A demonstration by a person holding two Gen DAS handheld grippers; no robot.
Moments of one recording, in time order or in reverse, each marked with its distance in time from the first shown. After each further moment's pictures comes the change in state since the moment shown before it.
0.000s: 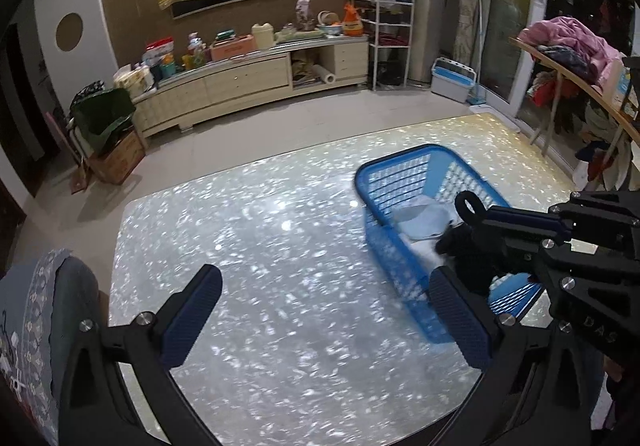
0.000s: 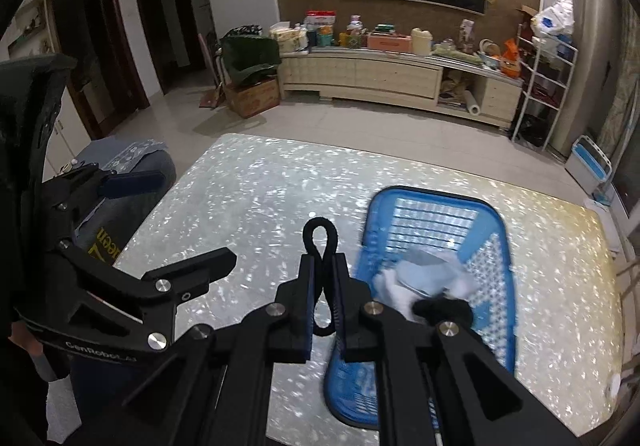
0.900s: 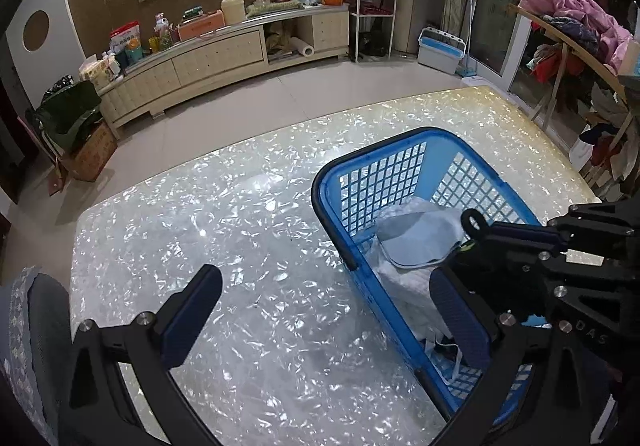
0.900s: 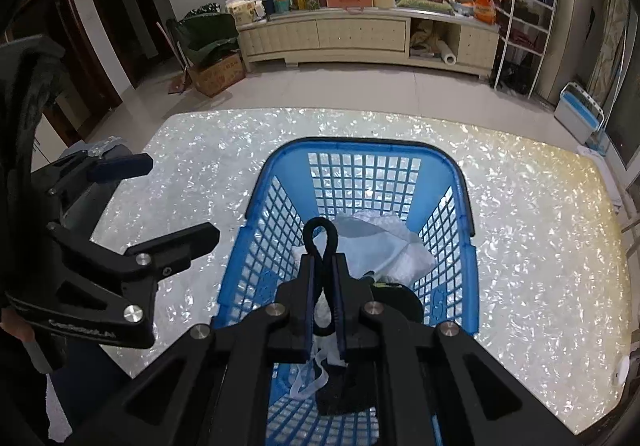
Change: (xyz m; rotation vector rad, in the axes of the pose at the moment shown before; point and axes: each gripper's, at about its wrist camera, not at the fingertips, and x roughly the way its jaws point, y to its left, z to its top) left arm 0.103 -0.047 0.039 0.053 0.094 -0.057; right arm 0.059 -0.076 -0.007 0.116 0.139 -0.019
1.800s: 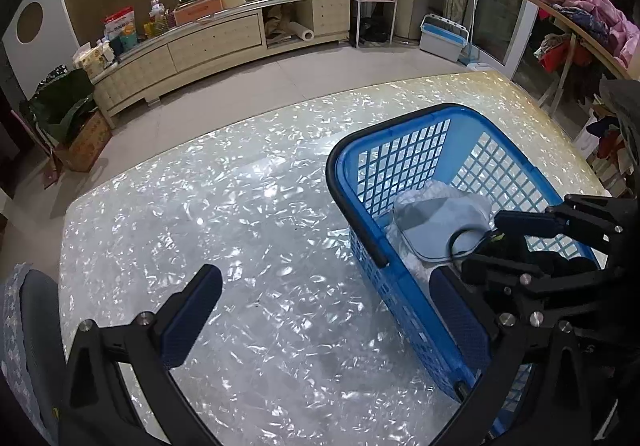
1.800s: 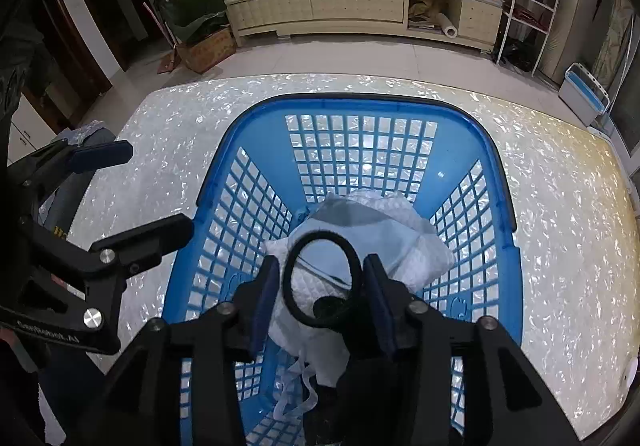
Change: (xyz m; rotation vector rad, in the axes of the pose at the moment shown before) left arm 0.046 0.016 0.000 -0.001 0.062 -0.019; right arm 0.034 -0.002 0.003 0.014 0.091 -0.010
